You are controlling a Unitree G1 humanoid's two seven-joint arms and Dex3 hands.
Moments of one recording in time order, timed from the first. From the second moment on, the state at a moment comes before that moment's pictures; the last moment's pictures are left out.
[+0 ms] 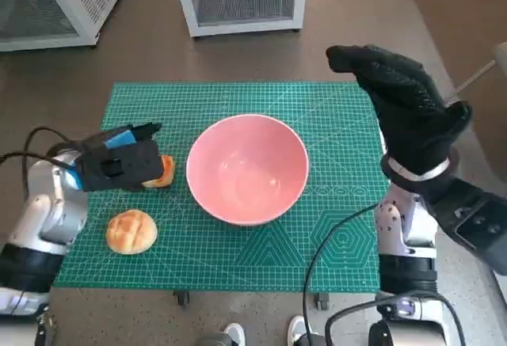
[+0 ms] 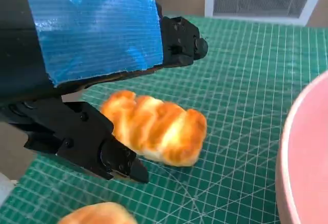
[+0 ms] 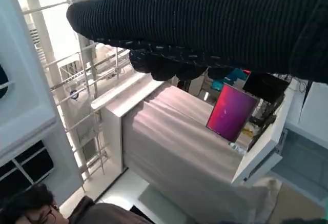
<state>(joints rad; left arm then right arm) -0.63 0.76 -0.34 0.33 0.50 0.33 -0.57 -0.70 -0.10 -0.15 0.35 0.49 -0.65 0.72</state>
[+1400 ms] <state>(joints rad) -0.84 0.62 -0.49 0.84 0.71 0.20 -0.45 -0.68 -0.11 -0.16 0.31 0.49 -0.62 0.72</state>
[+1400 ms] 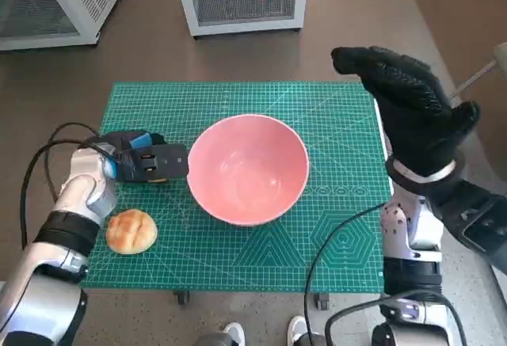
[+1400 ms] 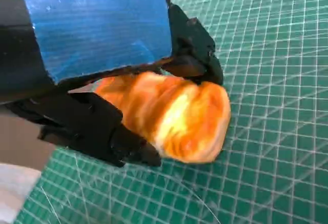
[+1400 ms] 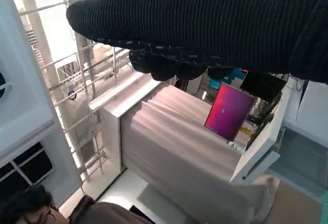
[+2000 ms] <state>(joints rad) -0.81 0.67 -0.41 0.61 0.68 0.24 -0.48 -0.68 -0.12 -0.16 0.32 0.49 -0.62 0.71</state>
